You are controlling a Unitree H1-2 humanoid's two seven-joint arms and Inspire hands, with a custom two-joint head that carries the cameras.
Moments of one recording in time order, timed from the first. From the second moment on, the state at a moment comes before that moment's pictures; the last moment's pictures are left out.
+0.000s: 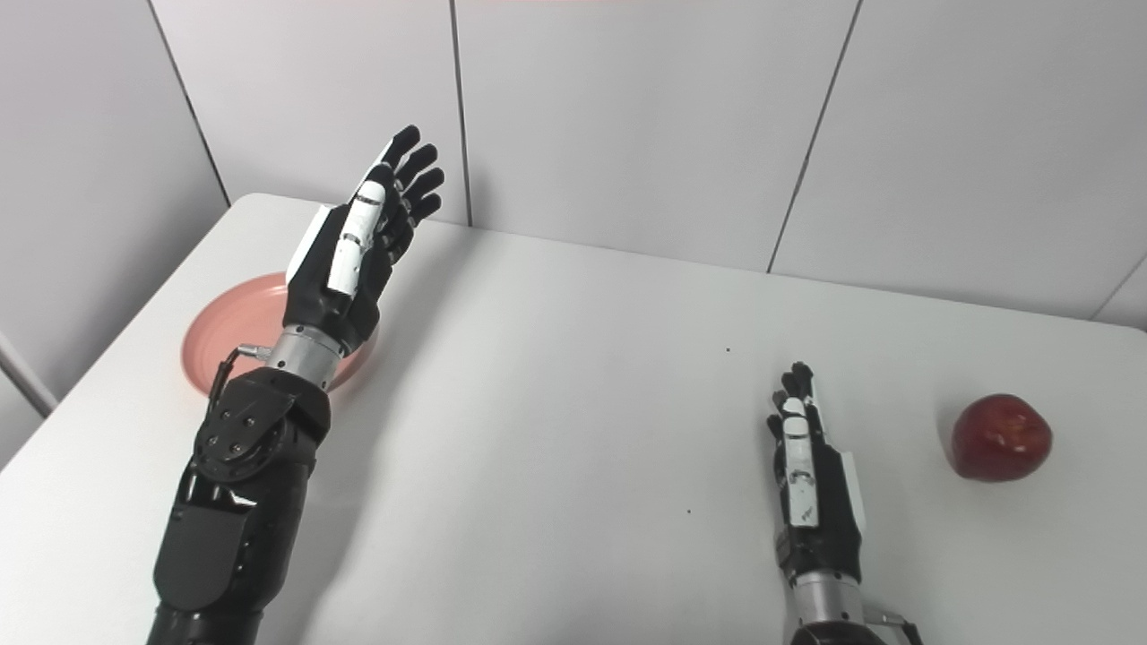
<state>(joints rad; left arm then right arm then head) -0.37 0.13 0.11 -0.18 -0.17 0.22 -0.09 -0.10 -0.01 0.01 0.01 0.09 0.00 0.04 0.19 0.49</state>
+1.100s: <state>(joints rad) -0.44 0.27 0.34 -0.02 -0.19 0.14 0.00 -0.10 -0.01 -0.01 0.01 0.10 0.00 0.06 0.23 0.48</state>
